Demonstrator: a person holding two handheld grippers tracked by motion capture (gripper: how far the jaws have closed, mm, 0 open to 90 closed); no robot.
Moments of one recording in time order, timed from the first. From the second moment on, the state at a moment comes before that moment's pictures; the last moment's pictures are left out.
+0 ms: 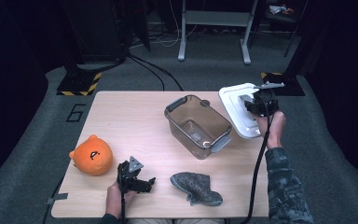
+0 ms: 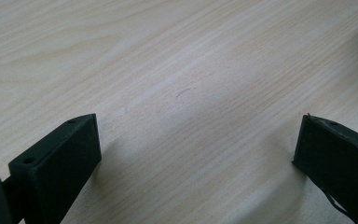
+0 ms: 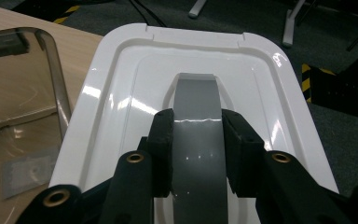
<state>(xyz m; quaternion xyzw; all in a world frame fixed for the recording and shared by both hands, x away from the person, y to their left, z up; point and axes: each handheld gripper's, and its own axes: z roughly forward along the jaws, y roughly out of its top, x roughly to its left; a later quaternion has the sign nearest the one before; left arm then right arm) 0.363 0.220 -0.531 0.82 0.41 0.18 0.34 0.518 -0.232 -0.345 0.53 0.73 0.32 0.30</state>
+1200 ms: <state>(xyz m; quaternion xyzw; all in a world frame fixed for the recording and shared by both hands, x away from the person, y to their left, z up) 0.363 0.220 -0.530 0.82 0.42 0.18 0.34 0.525 -0.247 -0.429 0.61 0.68 0.29 0.28</state>
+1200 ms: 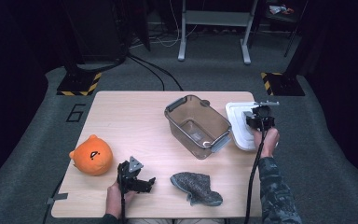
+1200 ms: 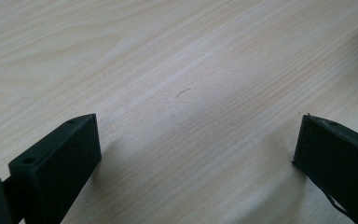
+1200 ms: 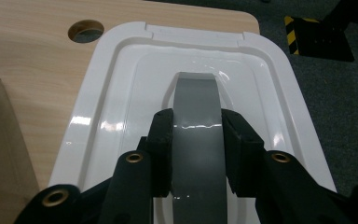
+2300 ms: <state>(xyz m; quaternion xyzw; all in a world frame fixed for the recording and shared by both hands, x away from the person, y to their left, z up) 0.363 0.220 -0.530 0.83 0.41 0.18 0.34 0.535 -0.242 -0.475 0.64 0.67 0.27 0.26</state>
